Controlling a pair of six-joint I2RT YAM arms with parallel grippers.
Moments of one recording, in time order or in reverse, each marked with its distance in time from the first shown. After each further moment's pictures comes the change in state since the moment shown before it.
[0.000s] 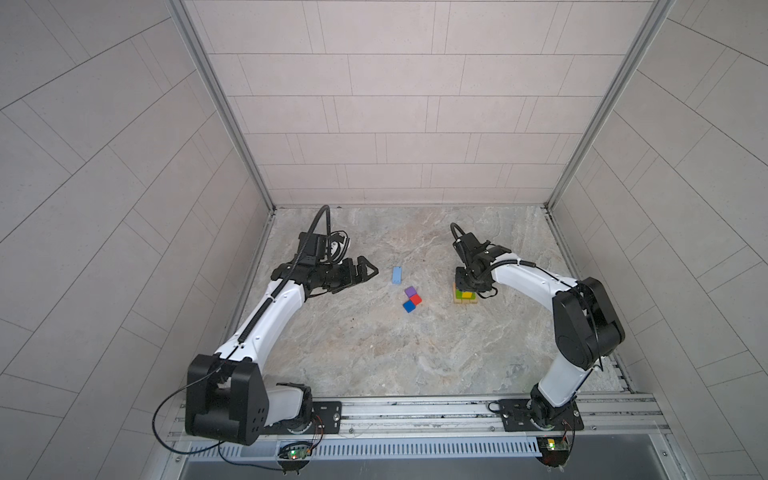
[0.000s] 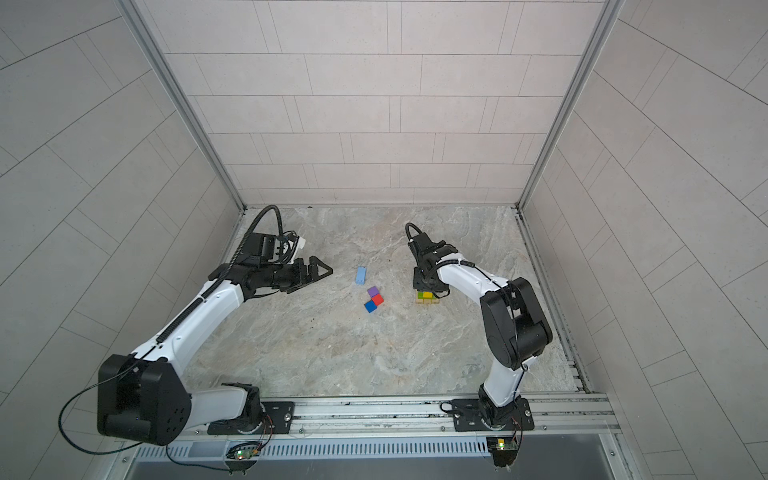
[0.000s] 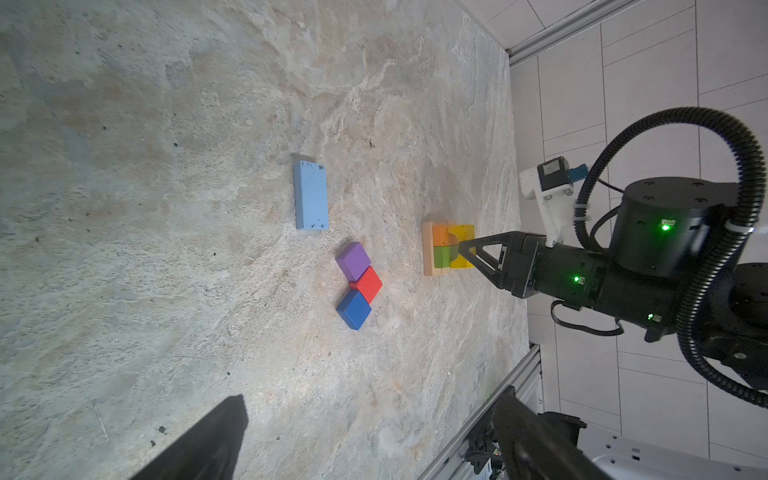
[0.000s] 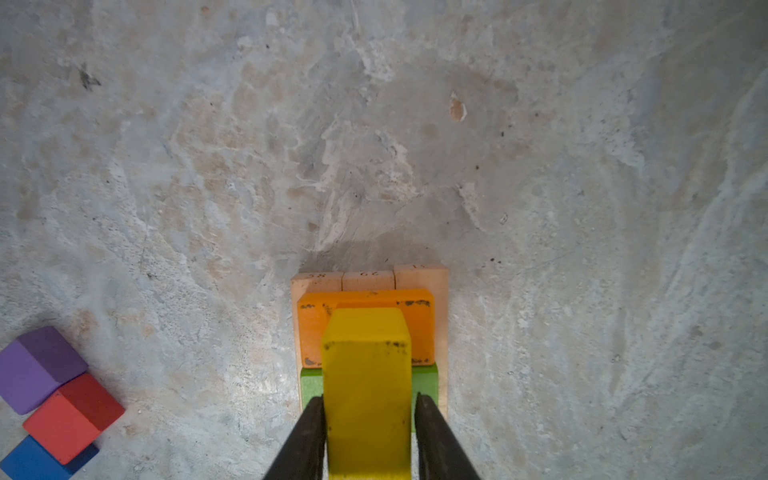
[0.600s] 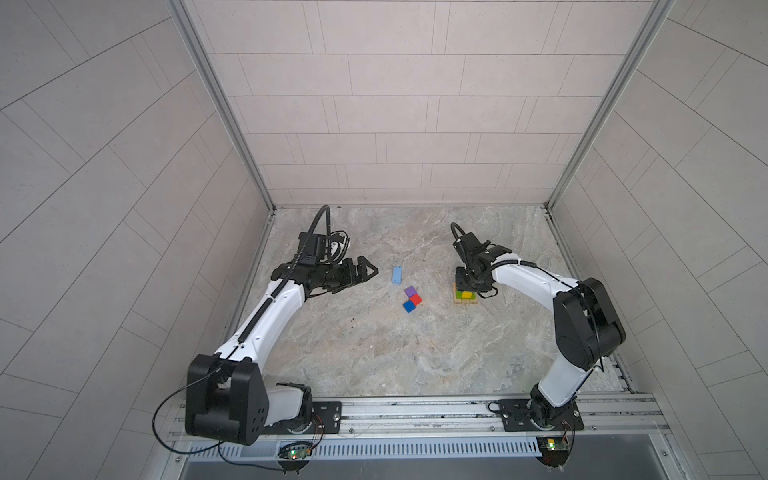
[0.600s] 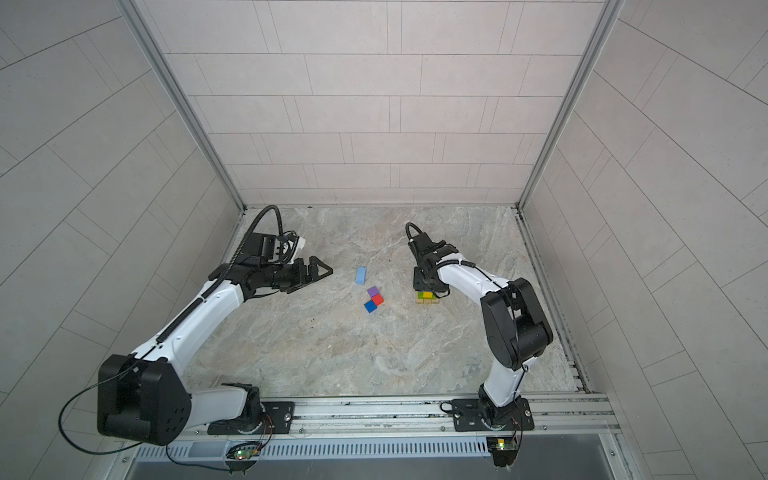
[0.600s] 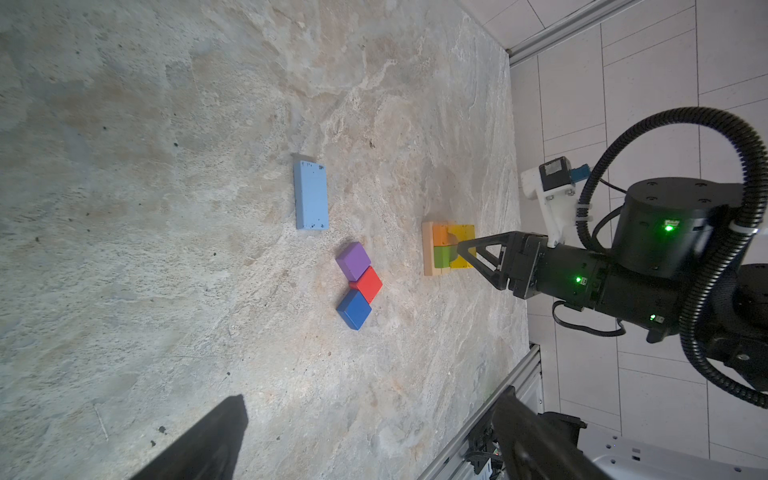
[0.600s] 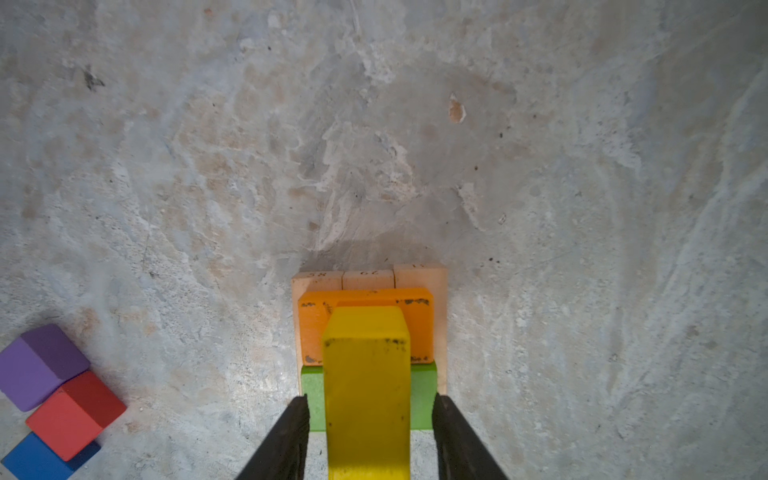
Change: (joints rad) left arm 0.000 0.000 0.000 0.000 0.000 0.000; right arm 0.000 -0.013 0.000 -0.004 0.000 -0.005
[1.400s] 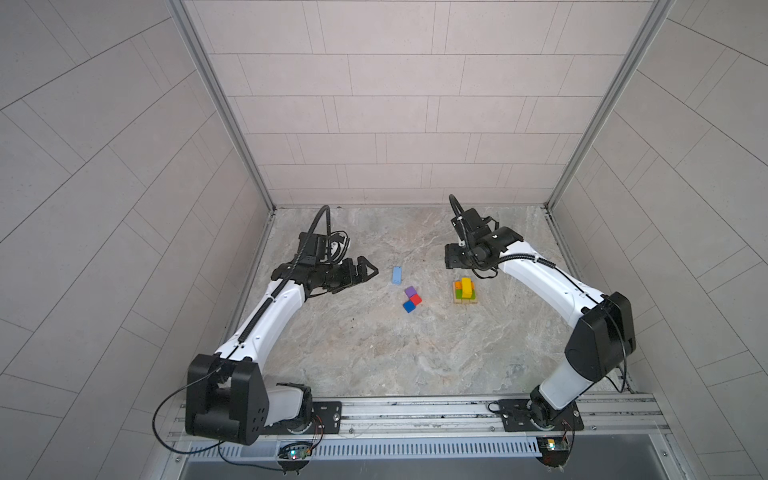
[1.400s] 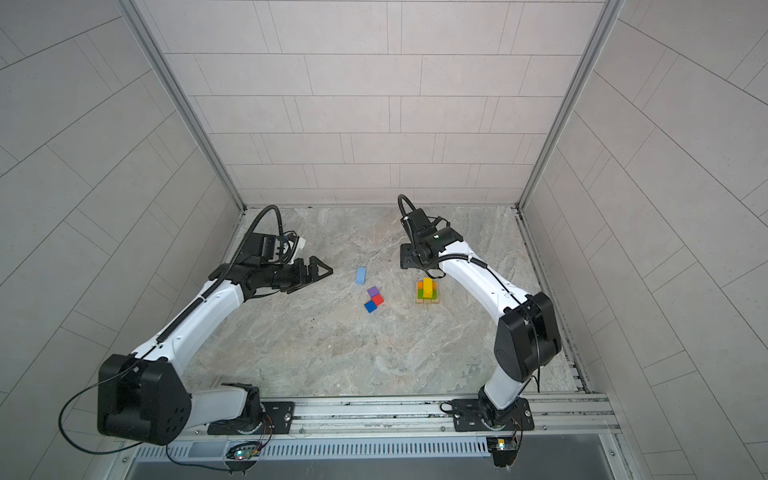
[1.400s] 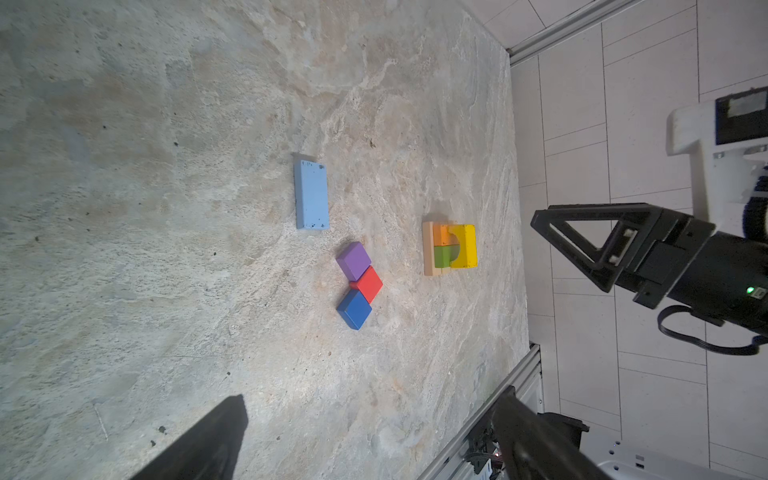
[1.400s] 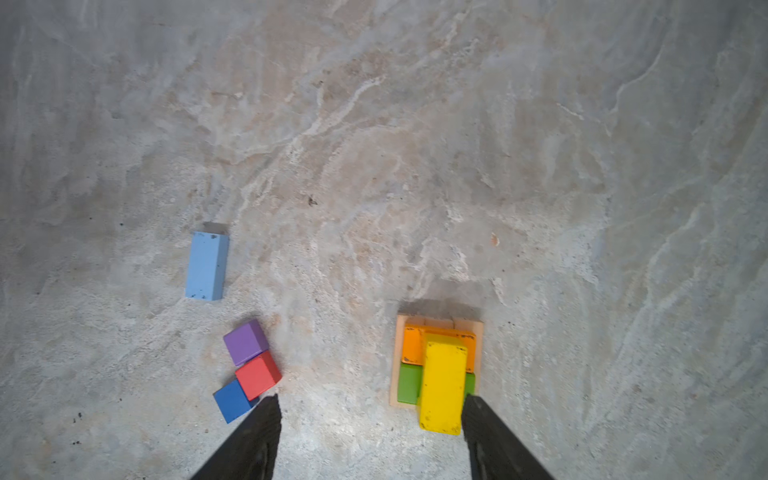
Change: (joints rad) left arm 0.000 0.002 0.000 0.000 0.000 0.000; right arm 0.083 -0.045 0.286 -0.113 -0.009 -0.066
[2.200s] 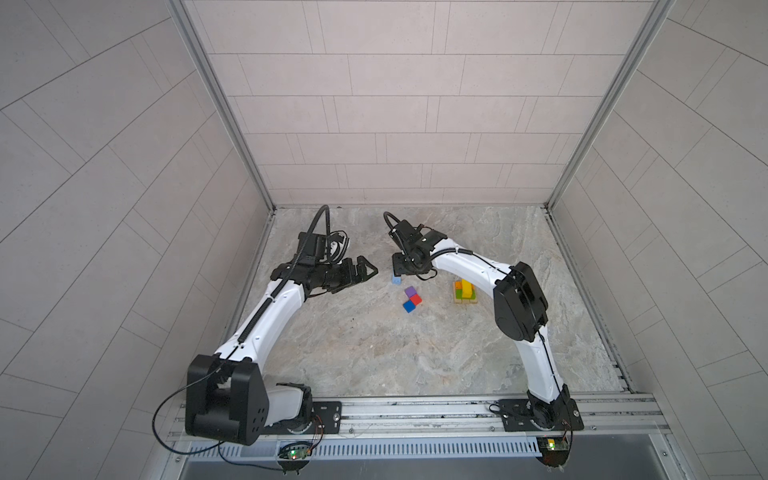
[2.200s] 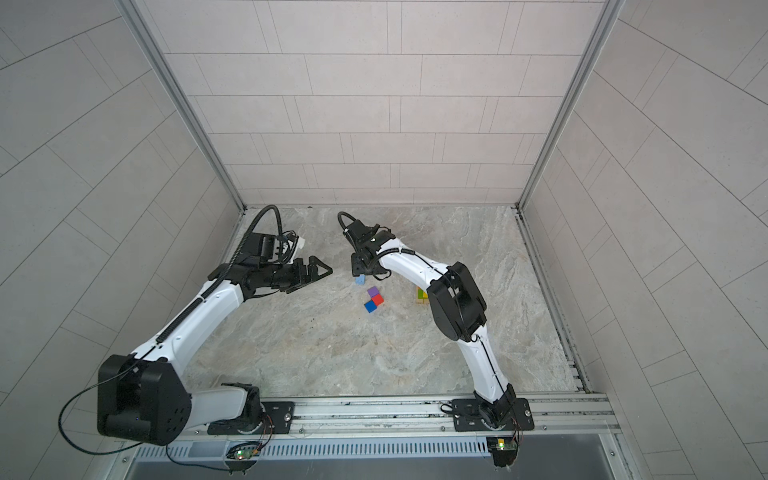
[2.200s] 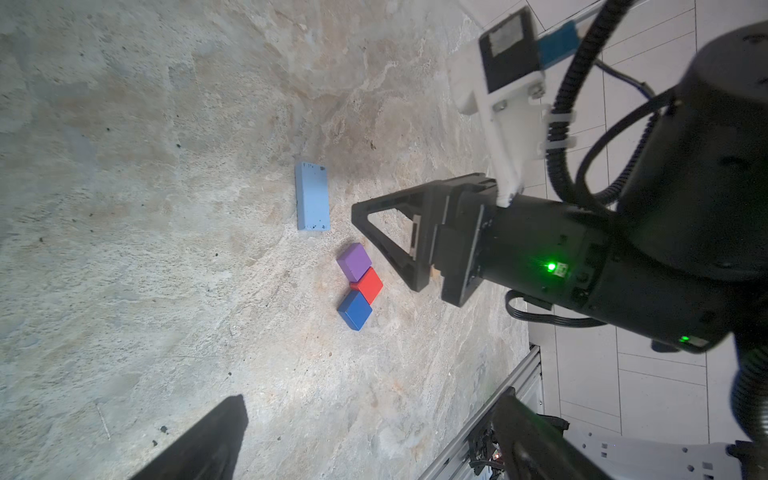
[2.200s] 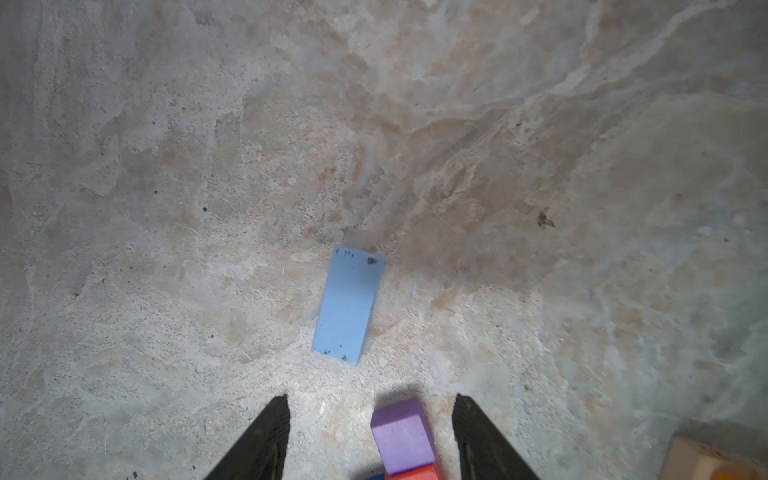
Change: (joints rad) left arm 0.004 -0.002 0.000 0.000 0.000 0.000; right arm 0.204 0.510 0.385 0.037 -0.036 0.117
